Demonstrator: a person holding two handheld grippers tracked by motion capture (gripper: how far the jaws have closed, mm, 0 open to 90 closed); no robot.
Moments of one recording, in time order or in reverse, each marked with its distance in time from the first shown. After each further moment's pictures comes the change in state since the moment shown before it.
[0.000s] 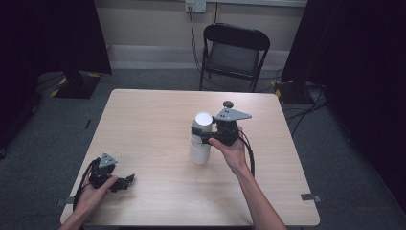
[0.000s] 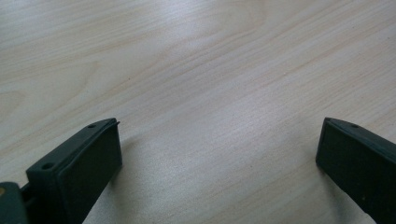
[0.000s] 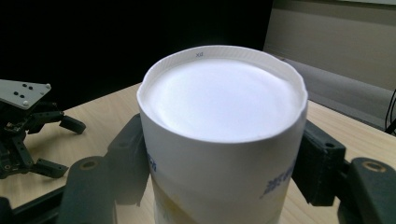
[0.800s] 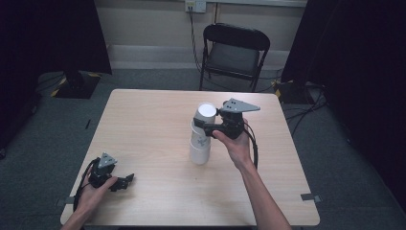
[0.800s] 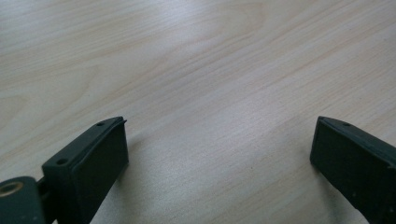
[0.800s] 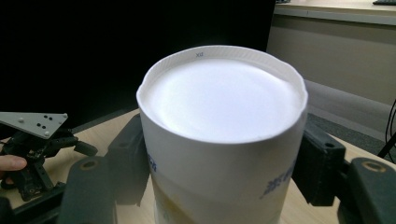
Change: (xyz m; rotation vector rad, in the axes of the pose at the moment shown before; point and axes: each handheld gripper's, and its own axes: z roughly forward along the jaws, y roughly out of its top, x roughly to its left) left arm 0.001 0.000 -0.001 -0.013 -0.009 0.014; right arm 0.000 0.033 -0.020 -0.055 0.007 0.011
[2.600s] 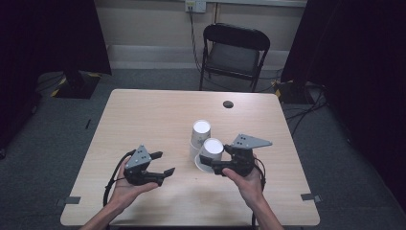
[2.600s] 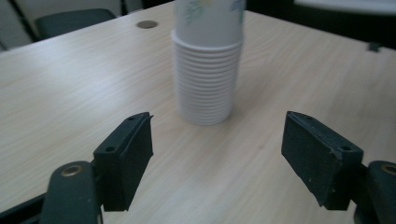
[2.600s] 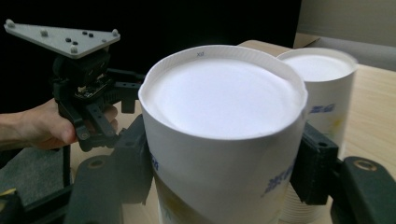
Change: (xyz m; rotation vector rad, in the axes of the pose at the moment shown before) left arm -0.110 0.085 -0.013 -0.303 -0.341 0.202; right arm 0.052 -0.055 -0.058 0.077 0.102 0.114
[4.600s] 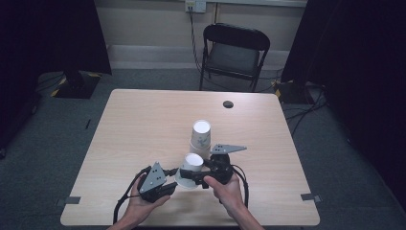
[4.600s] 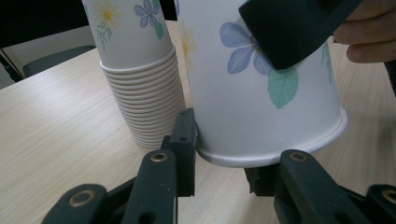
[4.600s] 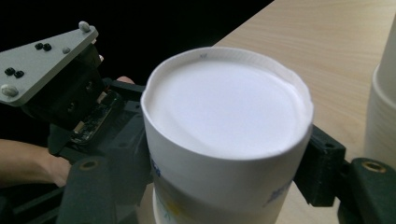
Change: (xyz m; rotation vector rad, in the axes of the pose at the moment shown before) left arm -0.048 -0.014 0.013 -0.077 -0.009 0.148; right arm 0.018 -0.030 0.050 0.100 0.160 0.210
